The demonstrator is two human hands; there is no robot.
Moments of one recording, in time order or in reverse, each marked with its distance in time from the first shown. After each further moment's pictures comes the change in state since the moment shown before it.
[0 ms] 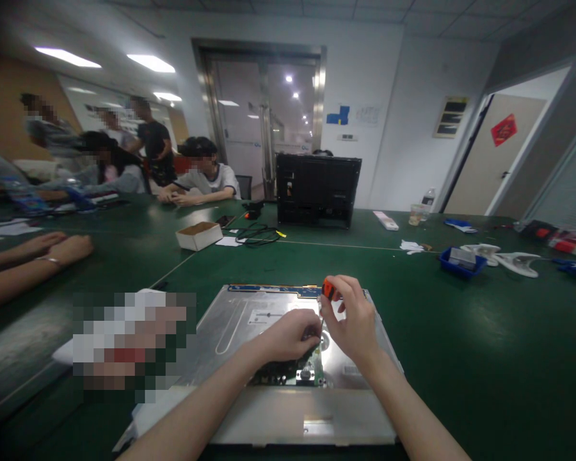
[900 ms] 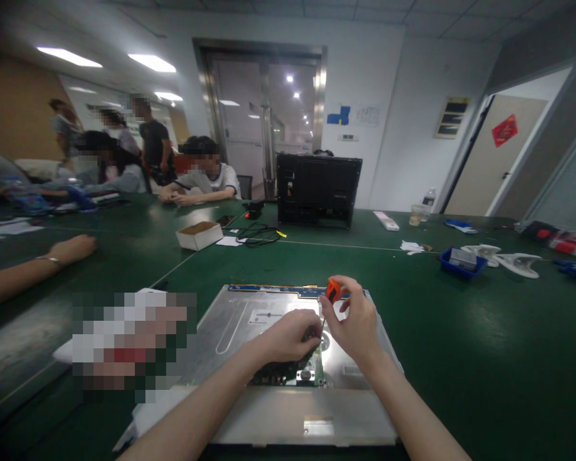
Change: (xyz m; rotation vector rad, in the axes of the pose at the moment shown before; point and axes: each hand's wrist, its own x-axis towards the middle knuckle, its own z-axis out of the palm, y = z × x) left_hand 0.001 -0.002 0.002 0.030 -0.008 -0.003; right_hand -0.007 0.006 0.002 -0.023 -0.004 0.102
